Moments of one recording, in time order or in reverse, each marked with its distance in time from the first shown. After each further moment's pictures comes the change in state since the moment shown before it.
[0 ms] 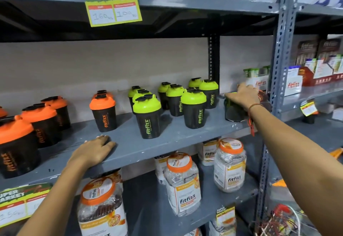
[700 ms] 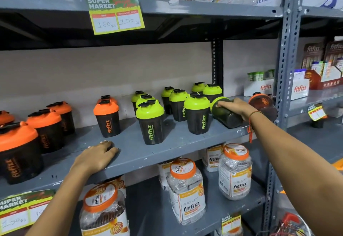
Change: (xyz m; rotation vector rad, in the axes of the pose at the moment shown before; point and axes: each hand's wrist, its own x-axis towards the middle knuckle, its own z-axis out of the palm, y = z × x) left_hand -0.006 0.005 -0.004 0.016 0.020 -0.024; right_hand 0.005 -0.003 0.032 0.429 -0.338 0.111
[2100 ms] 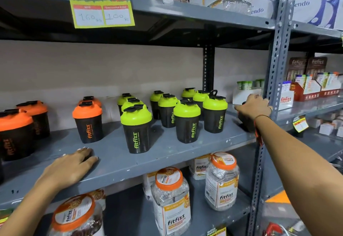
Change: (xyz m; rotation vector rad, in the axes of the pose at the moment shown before) left_hand -0.004 0.001 -0.004 0.003 -0.030 0.020; right_hand 0.025 0.016 -0.066 -0.660 0.458 -0.028
